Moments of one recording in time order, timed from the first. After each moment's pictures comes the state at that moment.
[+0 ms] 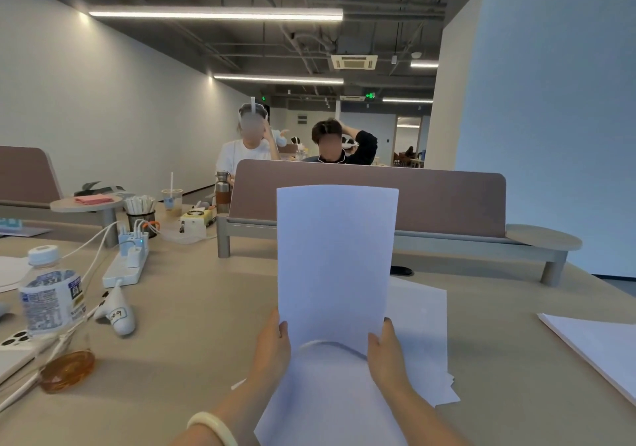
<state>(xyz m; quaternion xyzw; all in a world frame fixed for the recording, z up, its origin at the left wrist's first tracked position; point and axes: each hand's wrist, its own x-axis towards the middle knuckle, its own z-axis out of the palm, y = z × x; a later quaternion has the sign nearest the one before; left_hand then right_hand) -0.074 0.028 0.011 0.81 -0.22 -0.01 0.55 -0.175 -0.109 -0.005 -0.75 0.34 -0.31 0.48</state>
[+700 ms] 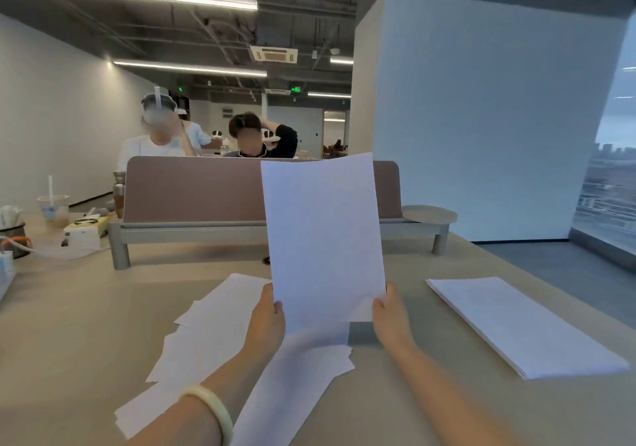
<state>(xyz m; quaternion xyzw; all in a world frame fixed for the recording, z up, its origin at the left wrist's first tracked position) -0.152 -0.076 0.042 0.77 -0.33 -0.10 0.53 -0.297 -0.205 0.038 -0.72 0.43 -0.39 0.39</state>
